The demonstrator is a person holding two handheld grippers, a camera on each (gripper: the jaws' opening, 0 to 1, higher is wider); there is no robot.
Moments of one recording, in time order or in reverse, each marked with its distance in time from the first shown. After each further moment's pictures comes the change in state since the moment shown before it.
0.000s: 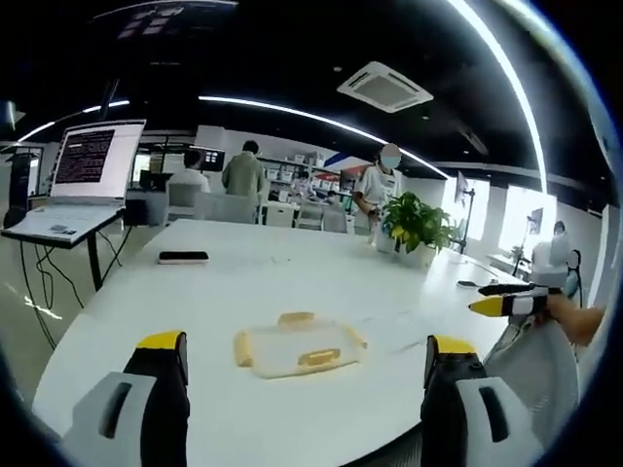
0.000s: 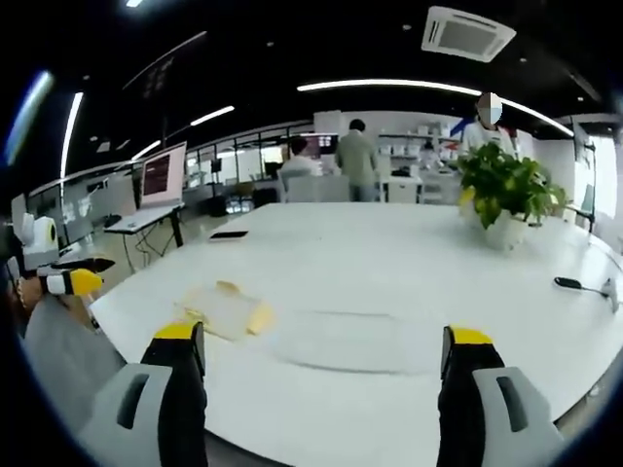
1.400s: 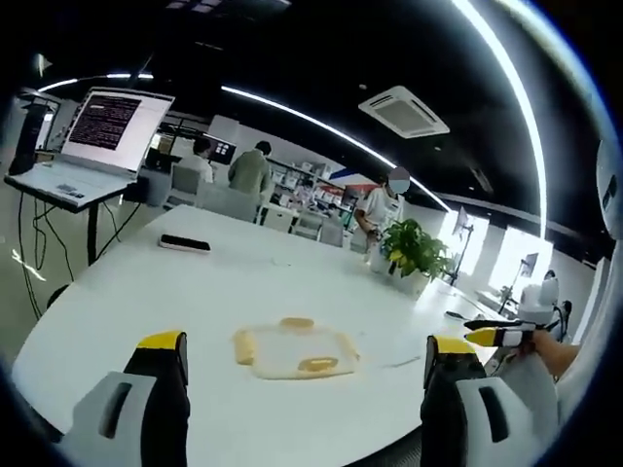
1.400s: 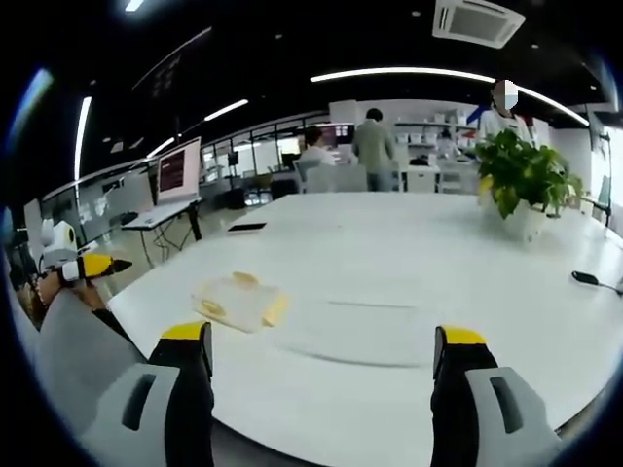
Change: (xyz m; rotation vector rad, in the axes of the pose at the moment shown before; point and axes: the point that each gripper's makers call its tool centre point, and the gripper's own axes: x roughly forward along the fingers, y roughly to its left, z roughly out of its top) left arm -0.005 0.028 0.000 -0.135 -0.025 -0.003; right arm 0.000 0.009 -0.002 0.023 0.026 0.101
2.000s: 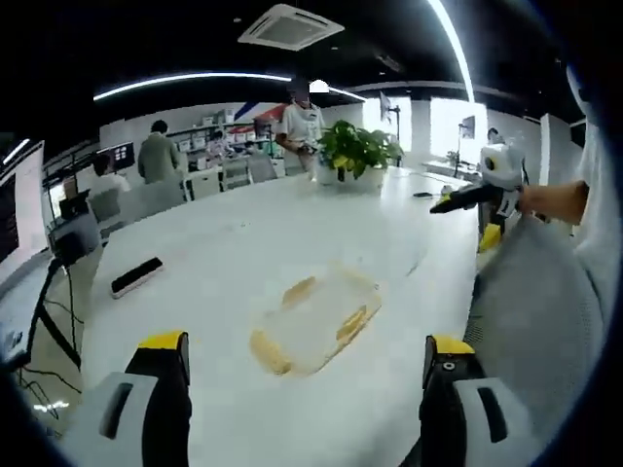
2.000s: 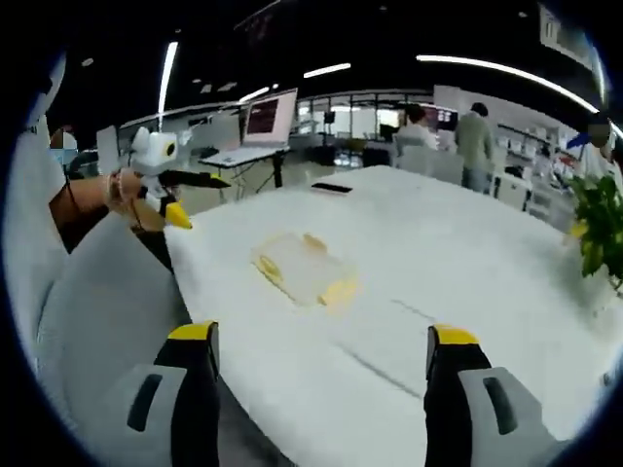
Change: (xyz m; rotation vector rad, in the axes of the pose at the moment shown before) left arm 0.066 0.012 -0.012 0.536 0.328 -0.362; right arm 0.047 0.054 -0.018 -0.493 0.234 0.401
